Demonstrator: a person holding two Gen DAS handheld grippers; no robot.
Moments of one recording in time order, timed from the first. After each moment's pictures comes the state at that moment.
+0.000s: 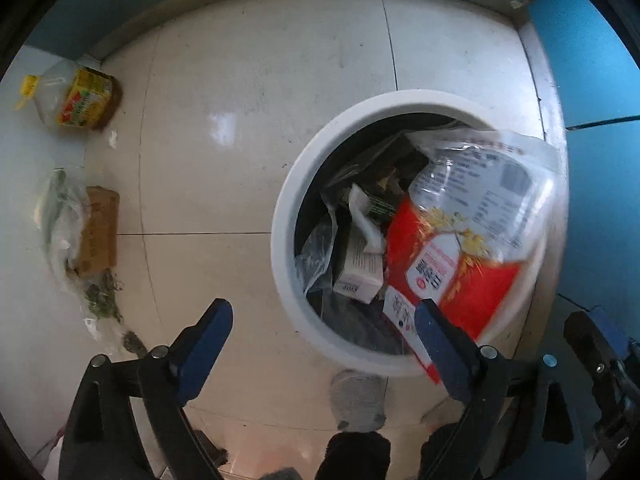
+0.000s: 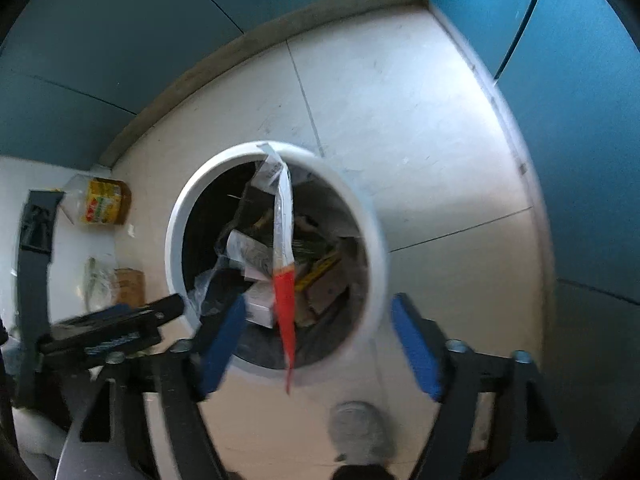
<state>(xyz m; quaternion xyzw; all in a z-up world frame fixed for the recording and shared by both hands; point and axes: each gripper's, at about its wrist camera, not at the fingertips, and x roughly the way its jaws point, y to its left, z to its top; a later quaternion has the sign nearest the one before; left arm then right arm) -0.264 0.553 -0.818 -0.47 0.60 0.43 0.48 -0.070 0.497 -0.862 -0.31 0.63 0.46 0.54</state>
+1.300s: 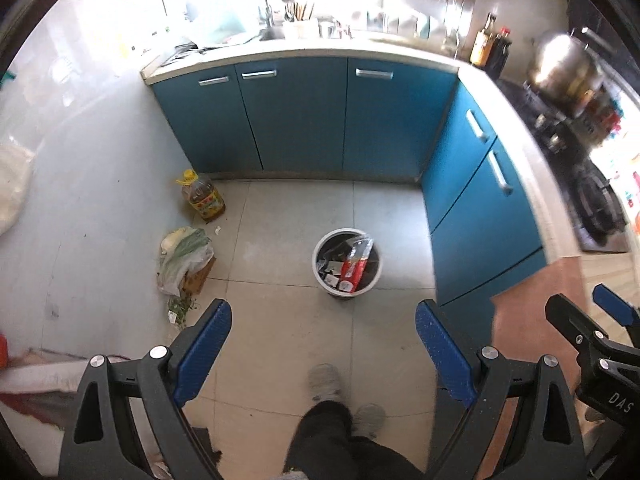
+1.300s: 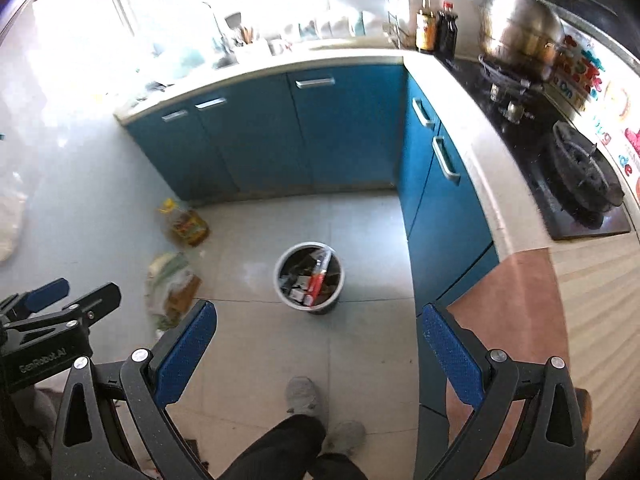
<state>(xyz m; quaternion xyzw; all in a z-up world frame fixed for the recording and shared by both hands) -0.285 0.231 -0.226 -0.35 0.39 0.57 0.63 -0.082 0.190 -0.210 -0.28 0.42 0.59 0.63</state>
